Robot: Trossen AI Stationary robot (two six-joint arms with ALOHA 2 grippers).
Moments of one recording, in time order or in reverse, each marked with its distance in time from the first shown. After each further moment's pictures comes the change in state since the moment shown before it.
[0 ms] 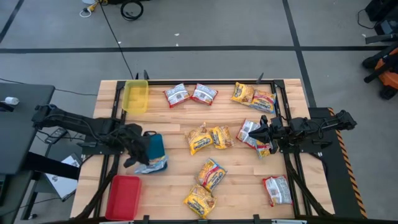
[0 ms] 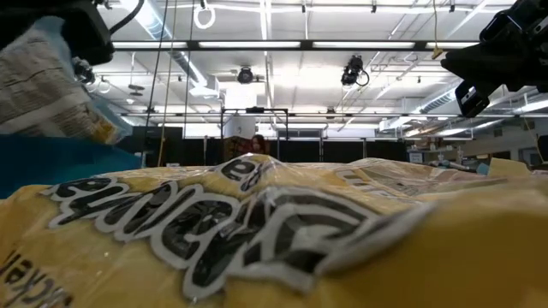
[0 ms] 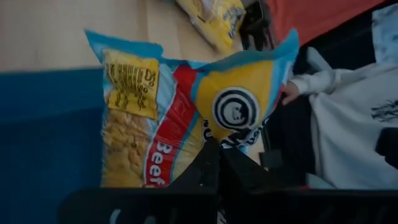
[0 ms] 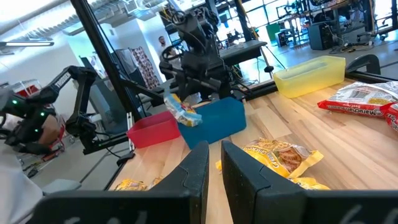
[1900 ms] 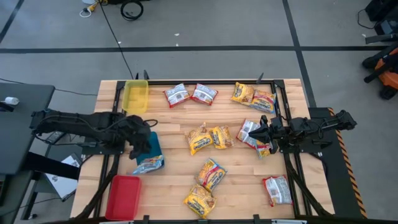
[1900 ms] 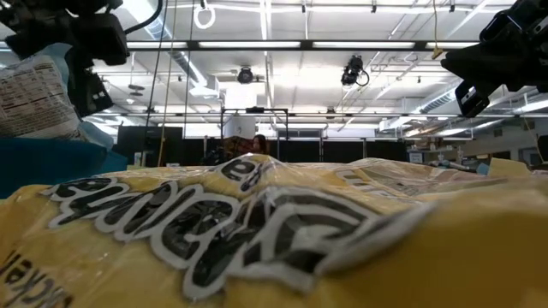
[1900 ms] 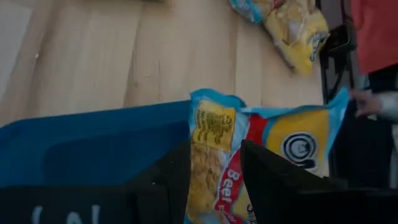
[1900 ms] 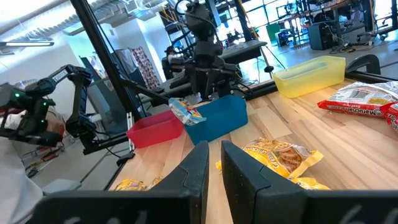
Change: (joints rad) left arm 0.140 0.000 0.126 -0.273 -0.206 0.106; right arm 0.000 0.000 0.000 0.000 0.000 0.000
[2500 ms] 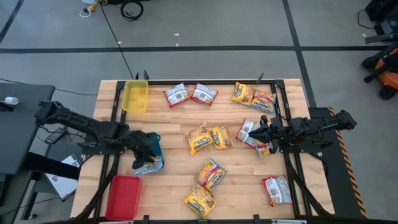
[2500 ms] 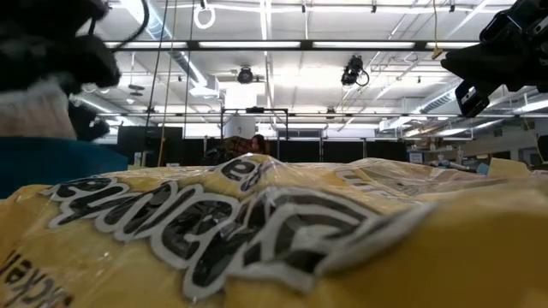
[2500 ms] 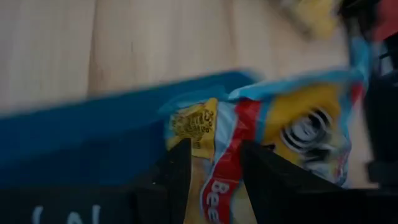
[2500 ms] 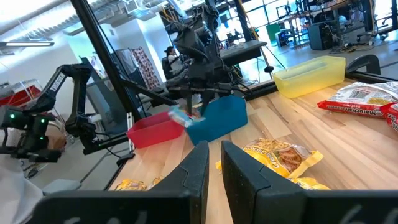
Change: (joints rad) left arm -0.215 0.139 -0.173 0.317 -0.121 -0.035; right arm 0.000 0.000 0.000 0.000 0.000 0.000
